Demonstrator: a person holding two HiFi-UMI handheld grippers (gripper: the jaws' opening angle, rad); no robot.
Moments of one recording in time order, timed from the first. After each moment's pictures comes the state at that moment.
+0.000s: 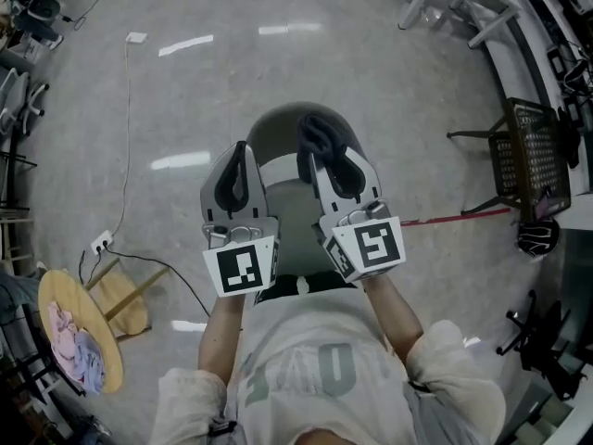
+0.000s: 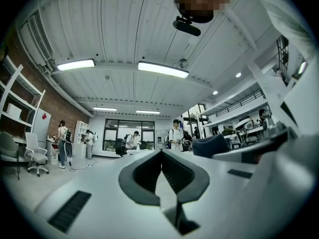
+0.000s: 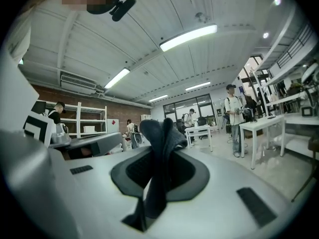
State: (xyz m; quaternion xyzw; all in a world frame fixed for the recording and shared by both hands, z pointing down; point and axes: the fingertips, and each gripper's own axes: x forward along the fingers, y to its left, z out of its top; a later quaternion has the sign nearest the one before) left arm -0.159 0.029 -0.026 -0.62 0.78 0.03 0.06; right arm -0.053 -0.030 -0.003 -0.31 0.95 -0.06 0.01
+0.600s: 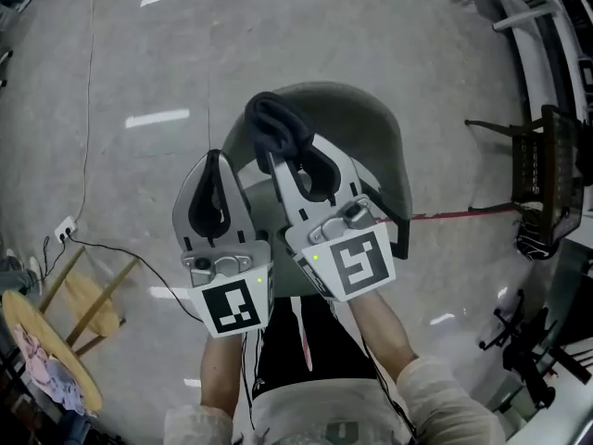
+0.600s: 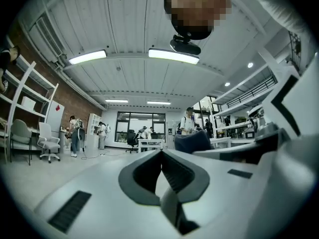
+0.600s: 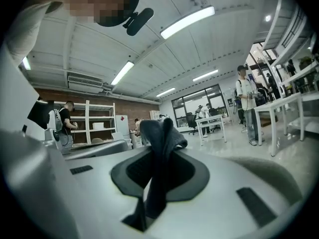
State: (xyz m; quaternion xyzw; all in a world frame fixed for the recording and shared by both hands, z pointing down) left arm -0.222 -0.018 0.167 -0.57 0.82 0.02 0.01; right arm -0.163 -0.078 0.174 -0.24 0.97 -0.09 0.00
